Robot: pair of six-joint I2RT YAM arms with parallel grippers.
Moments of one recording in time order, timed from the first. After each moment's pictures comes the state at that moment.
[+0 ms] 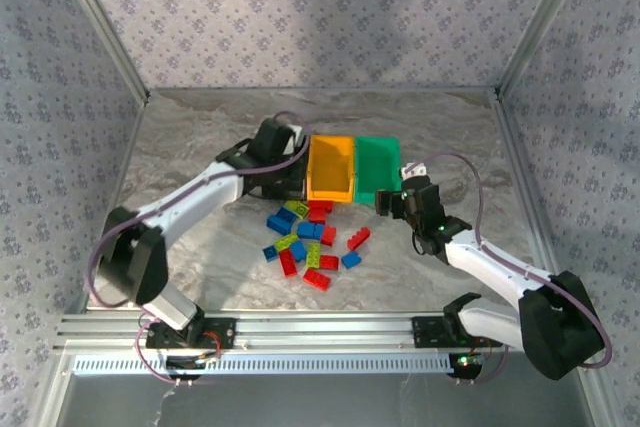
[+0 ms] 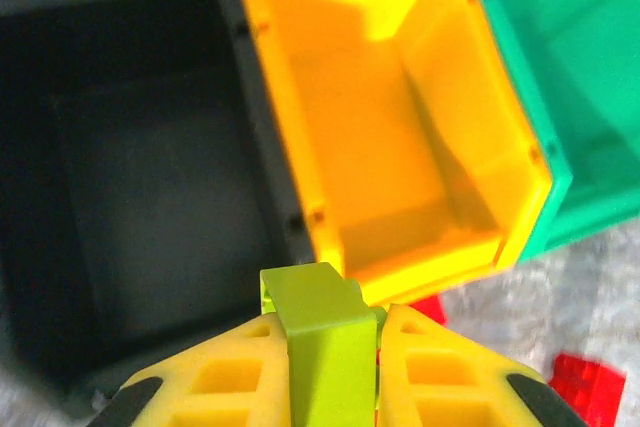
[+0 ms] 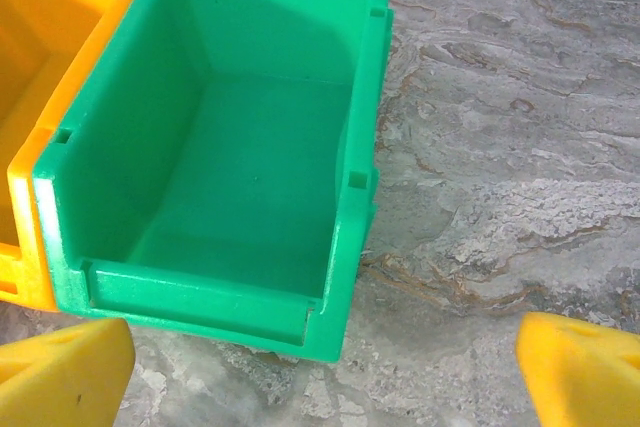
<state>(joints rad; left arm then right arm) -0.64 1.63 1.29 -0.52 0.00 -0.35 0.49 1.13 0.51 -0.01 0.30 0.23</state>
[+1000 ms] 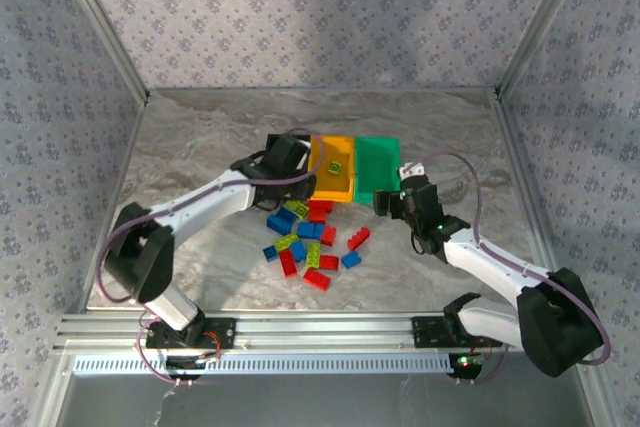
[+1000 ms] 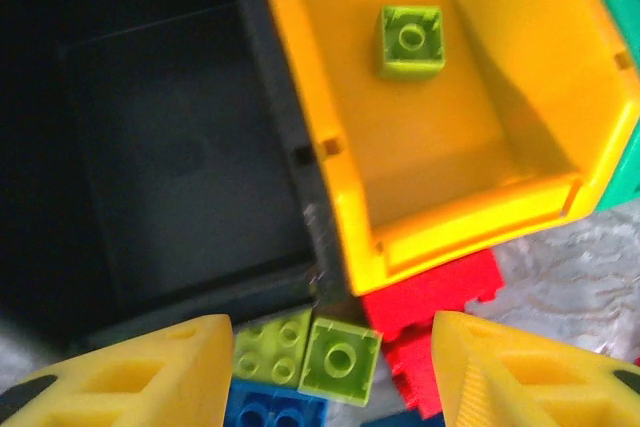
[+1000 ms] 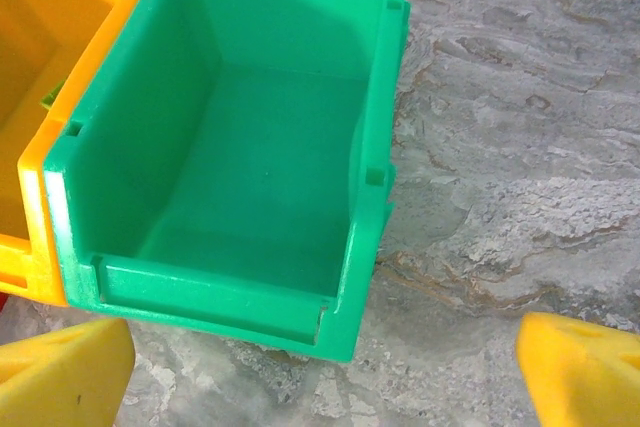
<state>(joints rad) -0.71 1.56 1.13 -0.49 -0.15 -0.33 0.49 1.15 0.52 -0.01 0.28 0.23</state>
